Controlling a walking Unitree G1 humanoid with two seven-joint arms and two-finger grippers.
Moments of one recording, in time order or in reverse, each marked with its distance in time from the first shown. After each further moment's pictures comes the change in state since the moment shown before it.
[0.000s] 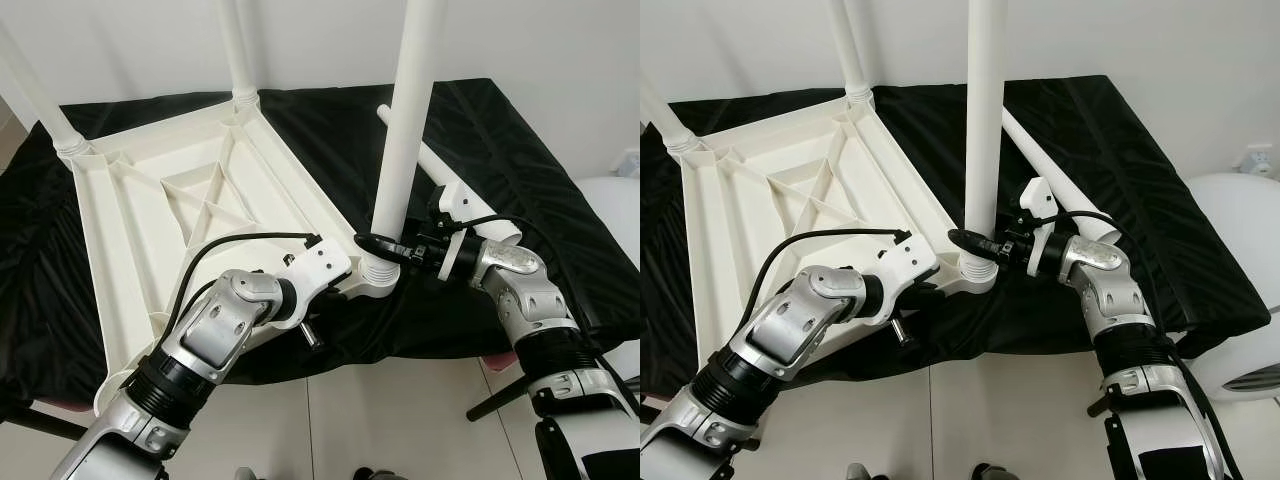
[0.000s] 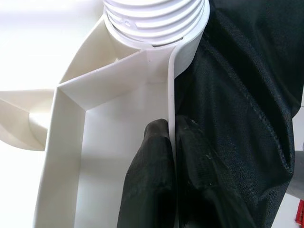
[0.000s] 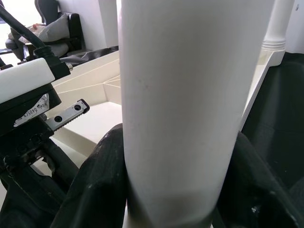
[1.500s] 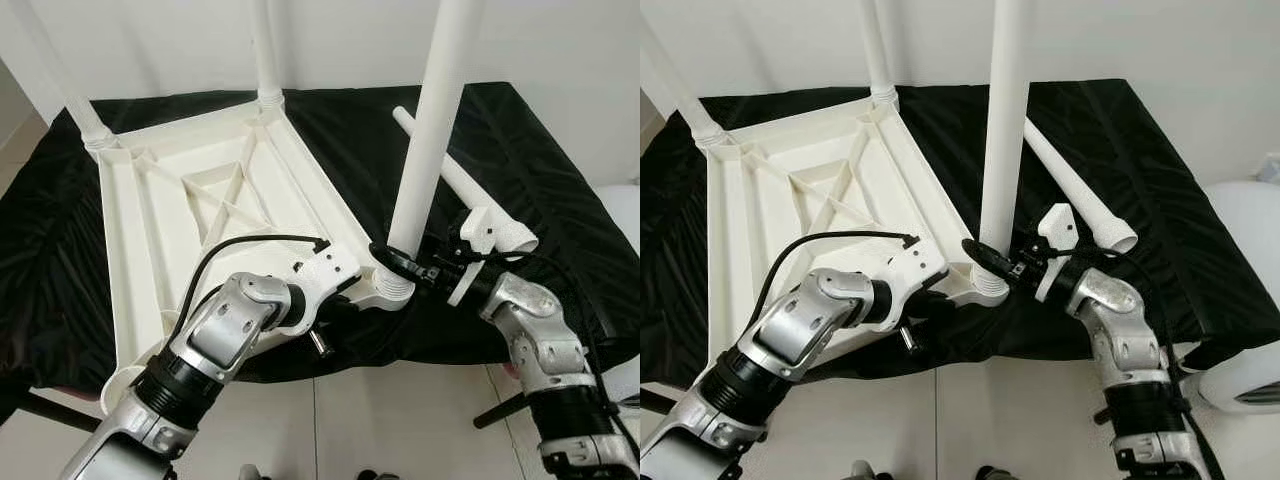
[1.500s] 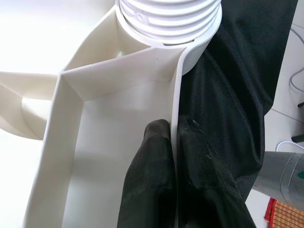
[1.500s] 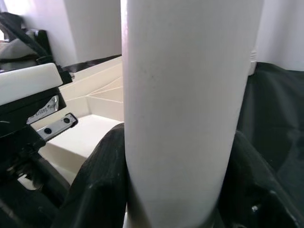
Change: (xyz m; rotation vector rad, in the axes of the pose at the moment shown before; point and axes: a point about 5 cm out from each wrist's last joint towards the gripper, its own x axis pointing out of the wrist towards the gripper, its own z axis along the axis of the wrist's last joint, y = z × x) left arm 0.006 -0.010 0.006 -0.079 0.000 -0.072; right arm -0.019 0.034 -0.007 -0.002 -0.079 -0.196
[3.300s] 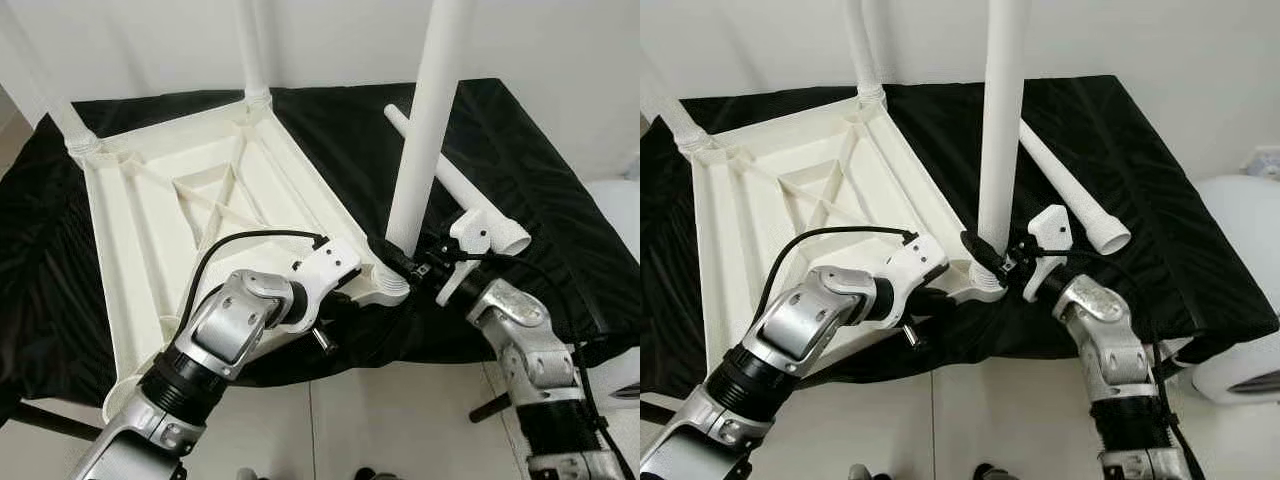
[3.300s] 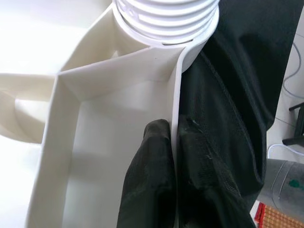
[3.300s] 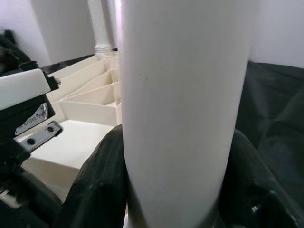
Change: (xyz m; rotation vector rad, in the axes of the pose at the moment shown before) left arm -0.001 0.001 0.004 -0.039 0.004 0.016; right arm 0.006 0.000 0.005 0.008 0.011 -0.039
